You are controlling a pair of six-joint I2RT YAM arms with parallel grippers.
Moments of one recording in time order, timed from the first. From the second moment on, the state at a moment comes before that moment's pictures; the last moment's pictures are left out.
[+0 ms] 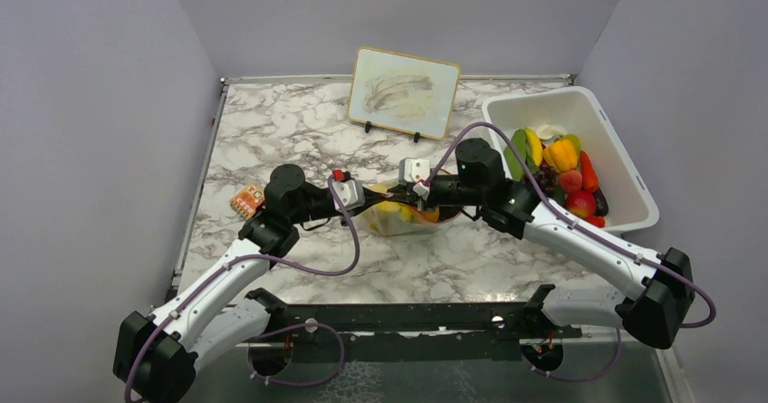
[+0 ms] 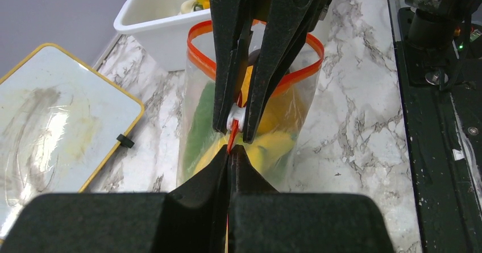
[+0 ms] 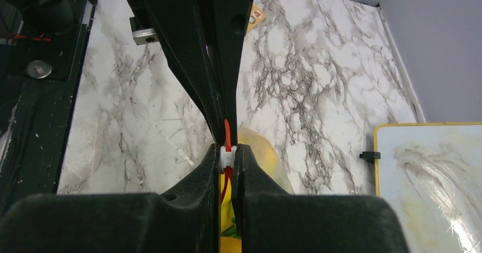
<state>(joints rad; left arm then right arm) -0.54 0.90 0.61 0.19 0.77 0.33 0.82 1.21 0.98 -0.08 -0.55 -0.54</state>
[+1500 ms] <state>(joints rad) -0.50 0.94 0.64 0.18 0.91 0.33 0.82 1.19 1.01 -0.19 -0.62 -0.54</state>
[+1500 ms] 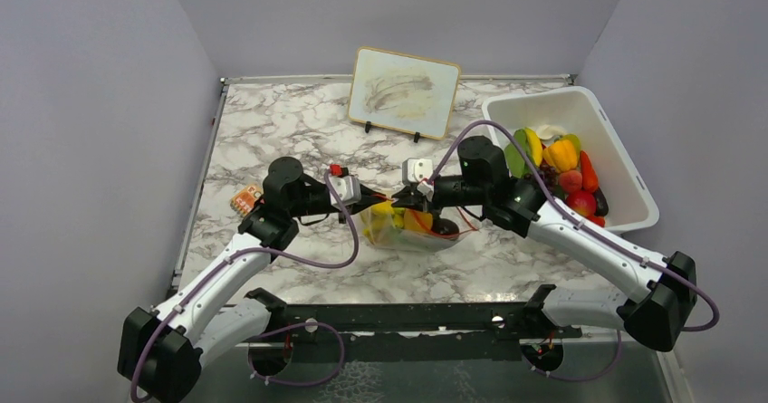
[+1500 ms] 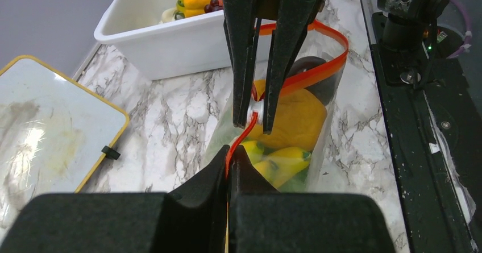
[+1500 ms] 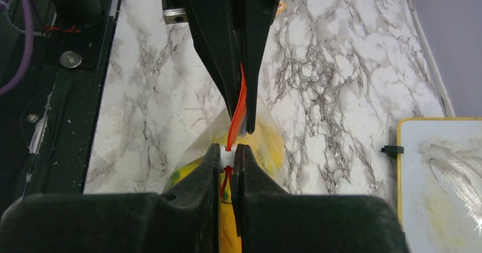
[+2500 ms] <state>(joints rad) -0.51 0.77 0.66 0.06 0.59 0.32 0.82 1.10 1.04 -0.33 -0.39 -0.53</state>
